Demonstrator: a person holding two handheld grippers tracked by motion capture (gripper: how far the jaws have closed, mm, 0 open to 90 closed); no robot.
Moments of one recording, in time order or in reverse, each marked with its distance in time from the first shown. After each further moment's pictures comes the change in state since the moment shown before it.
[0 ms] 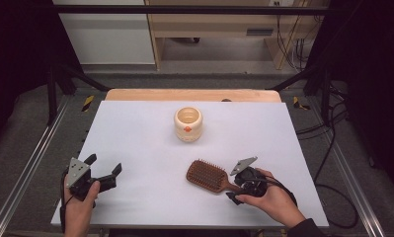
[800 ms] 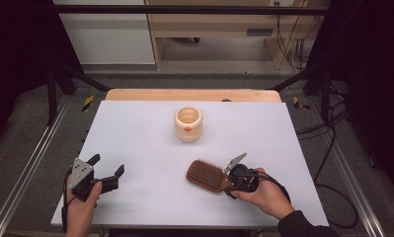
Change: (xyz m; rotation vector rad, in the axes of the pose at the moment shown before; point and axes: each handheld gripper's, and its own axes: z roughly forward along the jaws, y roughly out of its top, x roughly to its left) left arm -0.006 0.000 0.001 0.004 -0.028 0.030; right arm -0.004 0.014 0.021 0.105 0.043 -0.009
